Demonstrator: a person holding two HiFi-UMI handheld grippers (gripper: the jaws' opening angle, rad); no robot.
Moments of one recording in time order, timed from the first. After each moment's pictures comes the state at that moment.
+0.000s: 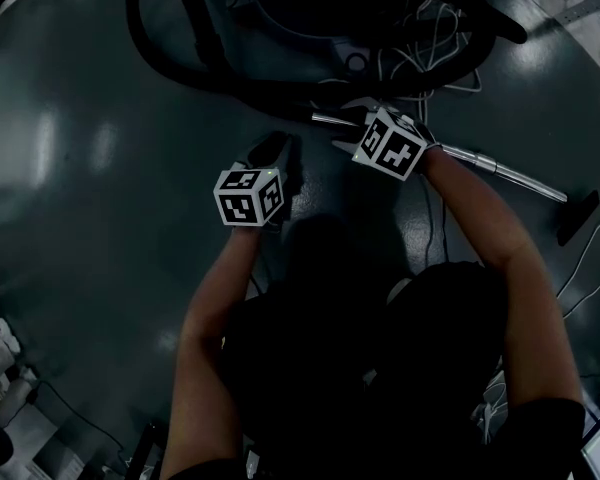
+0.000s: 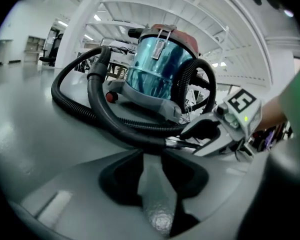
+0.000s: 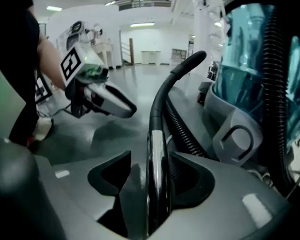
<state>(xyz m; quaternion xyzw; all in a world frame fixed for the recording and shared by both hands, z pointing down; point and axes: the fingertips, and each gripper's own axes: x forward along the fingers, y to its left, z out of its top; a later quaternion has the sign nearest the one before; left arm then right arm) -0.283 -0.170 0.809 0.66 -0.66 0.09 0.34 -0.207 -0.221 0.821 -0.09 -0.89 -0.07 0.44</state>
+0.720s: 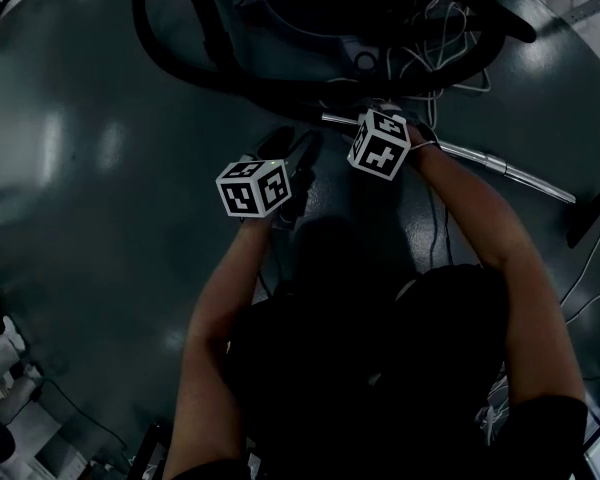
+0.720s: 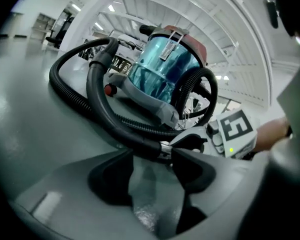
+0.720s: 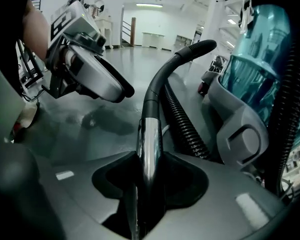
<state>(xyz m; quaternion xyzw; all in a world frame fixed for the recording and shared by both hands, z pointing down) -0.276 -0.181 0.805 0.67 -0.63 0.02 0.39 -0.211 -0.231 0.854 -0.06 -0.85 -0.14 0.51</state>
